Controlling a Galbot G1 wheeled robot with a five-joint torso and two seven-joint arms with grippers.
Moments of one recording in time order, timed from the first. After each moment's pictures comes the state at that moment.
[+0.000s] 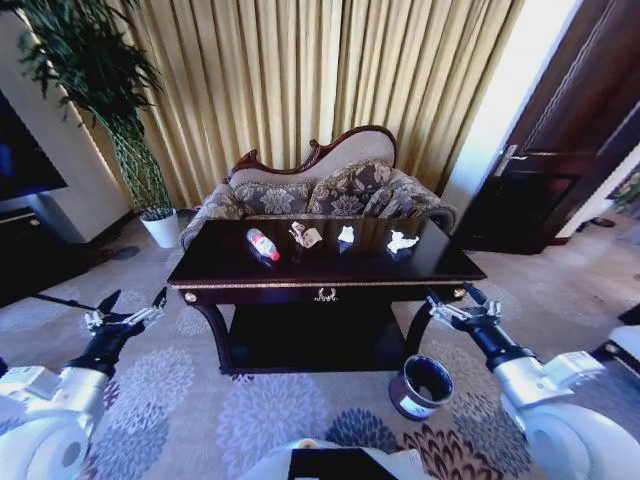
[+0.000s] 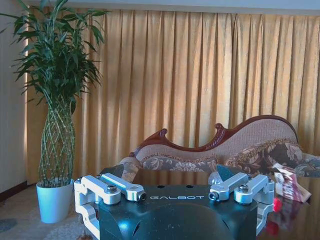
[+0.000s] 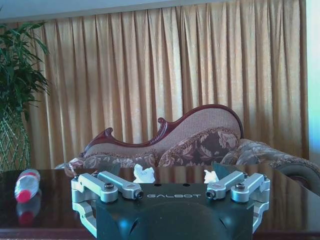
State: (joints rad) left arm 1.79 -1.24 -1.16 -2.40 -0.69 0.26 0.12; right arm -1.78 1.30 1.06 2.47 0.62 -0.31 -0.20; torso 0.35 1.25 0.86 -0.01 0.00
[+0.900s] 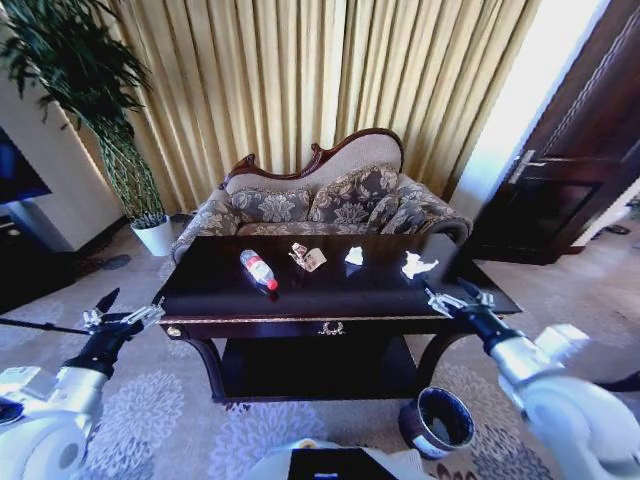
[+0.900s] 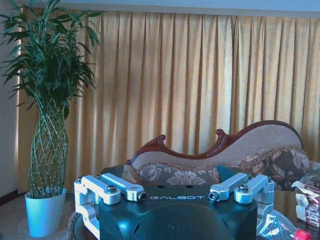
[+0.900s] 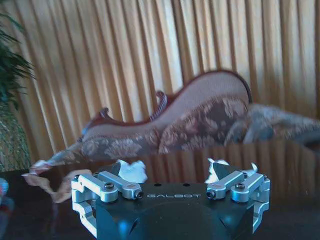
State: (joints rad) left arm 1.80 -1.24 -1.18 -2.42 -0.70 0.26 0.11; right arm -1.62 0.97 1.01 2.28 0.97 -0.45 0.02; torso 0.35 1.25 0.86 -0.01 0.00
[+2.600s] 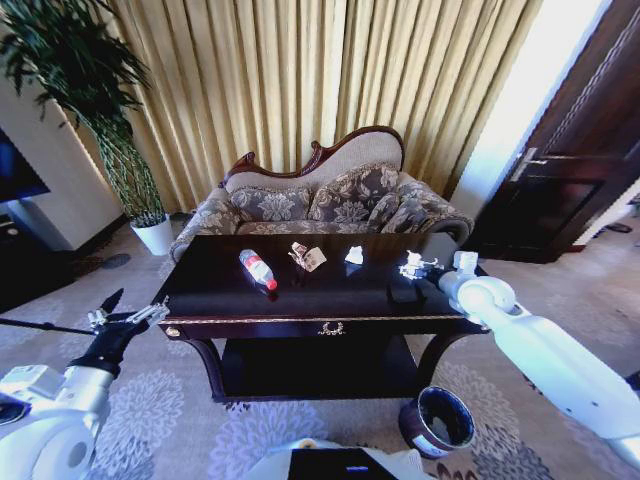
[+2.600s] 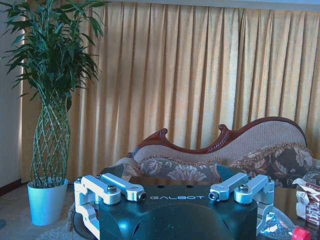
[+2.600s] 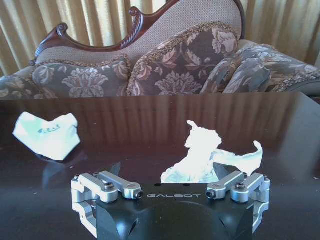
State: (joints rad) left arm 1.76 -1.30 -1.14 -2.44 -0.65 0.31 0.11; right arm -0.84 0.61 0.21 1.72 1.16 -0.52 0.31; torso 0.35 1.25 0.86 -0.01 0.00
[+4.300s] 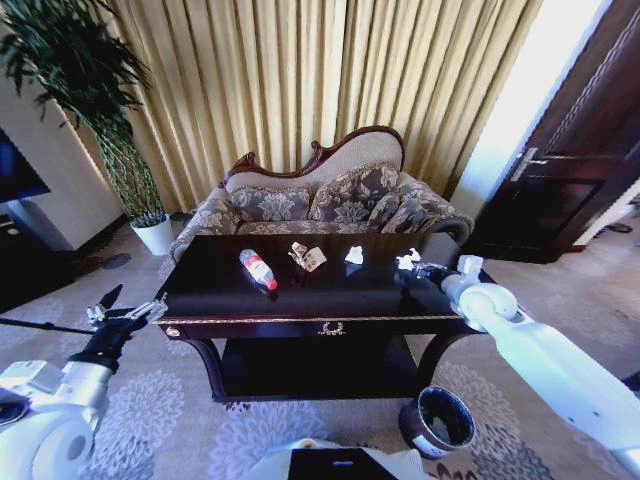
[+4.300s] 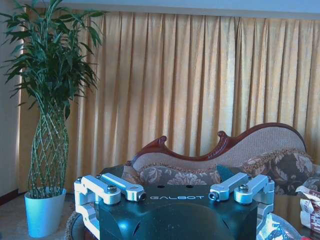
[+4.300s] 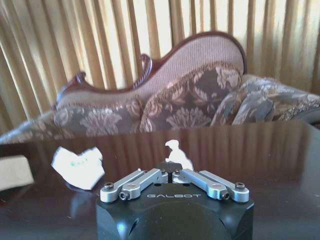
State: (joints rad) left arm 1.74 -1.27 -1.15 -2.42 -0.67 0.28 0.11; right arm -1.10 0.61 0.43 1.88 1.15 -0.34 0.25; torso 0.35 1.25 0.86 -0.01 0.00
